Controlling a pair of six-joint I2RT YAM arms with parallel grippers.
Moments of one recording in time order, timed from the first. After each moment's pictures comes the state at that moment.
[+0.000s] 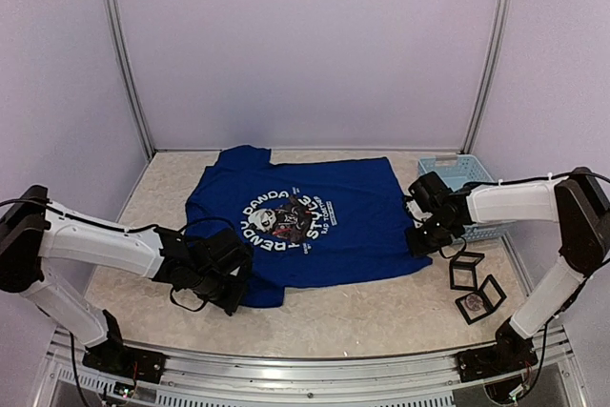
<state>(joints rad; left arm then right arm) -0.97 1.53 0.73 -0.40 -0.18 -0.51 0.50 1.59 0.89 -0.47 0.11 0.23</state>
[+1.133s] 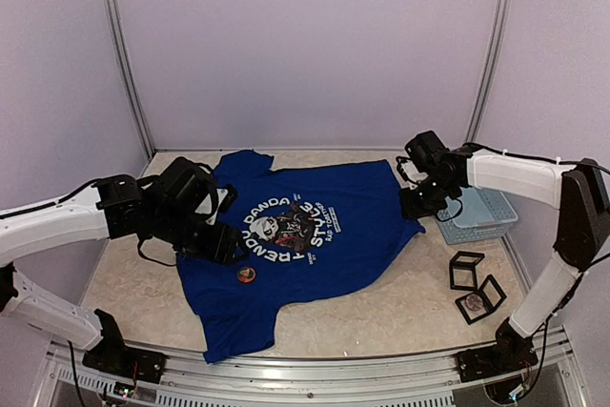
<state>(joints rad) -0.96 1.22 0.99 -0.77 0.05 -0.56 0.48 1.62 1.17 -0.68 0.09 0.21</state>
